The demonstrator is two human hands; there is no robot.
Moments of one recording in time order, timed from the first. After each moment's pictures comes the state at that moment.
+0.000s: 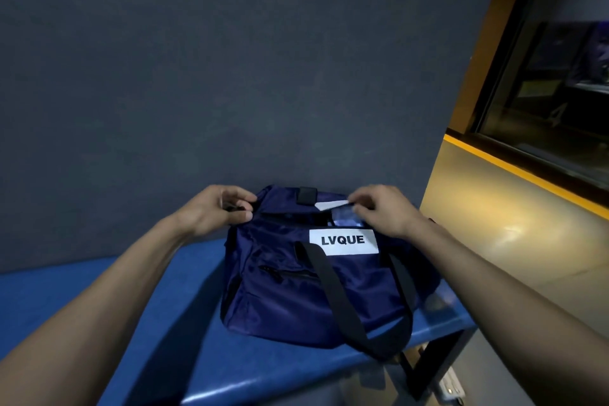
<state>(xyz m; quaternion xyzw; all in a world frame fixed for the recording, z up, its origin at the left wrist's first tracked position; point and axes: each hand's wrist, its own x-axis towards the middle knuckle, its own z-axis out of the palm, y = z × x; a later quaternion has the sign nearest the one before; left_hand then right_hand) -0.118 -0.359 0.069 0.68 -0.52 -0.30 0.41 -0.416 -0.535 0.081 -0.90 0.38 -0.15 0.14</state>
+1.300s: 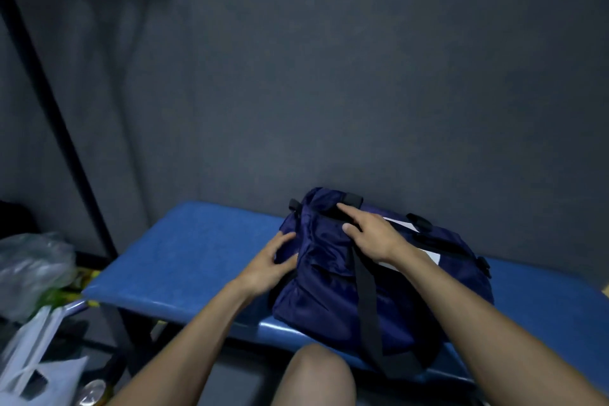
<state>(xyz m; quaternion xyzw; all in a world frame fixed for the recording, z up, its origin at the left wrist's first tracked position) -0.054 -0.082 -0.028 0.74 -0.32 -0.24 0.53 -0.161 -0.312 0.043 -0.96 0.17 -0.07 0.20</state>
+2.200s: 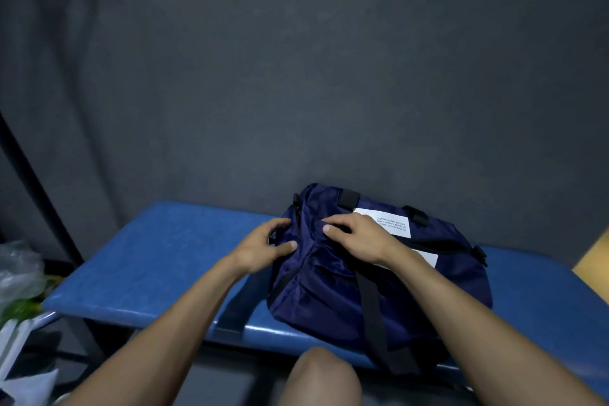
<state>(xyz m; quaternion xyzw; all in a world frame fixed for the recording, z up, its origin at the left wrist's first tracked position) -0.045 -0.133 -0.008 0.78 -0.36 -0.22 0.47 -0.193 -0.326 0.041 -0.95 0.16 -0.08 0.27</state>
